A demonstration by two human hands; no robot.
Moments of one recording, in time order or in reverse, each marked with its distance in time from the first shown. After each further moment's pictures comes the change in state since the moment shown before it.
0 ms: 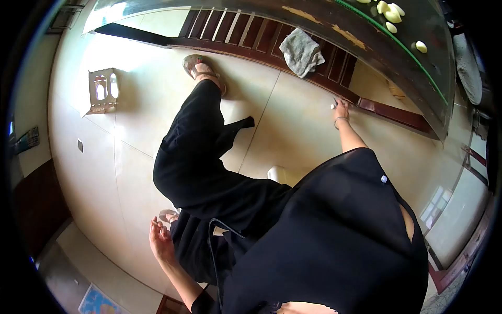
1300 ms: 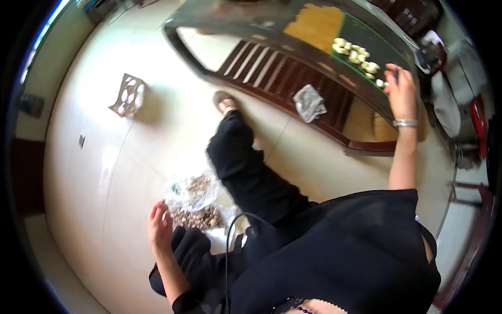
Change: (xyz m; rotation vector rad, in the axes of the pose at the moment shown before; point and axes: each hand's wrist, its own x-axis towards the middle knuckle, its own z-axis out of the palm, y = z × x) left_hand 0.039 0.009 -0.010 -0.076 -0.357 0.109; right_hand -0.312 -0.279 -0.292 0.061 0.634 -1.132
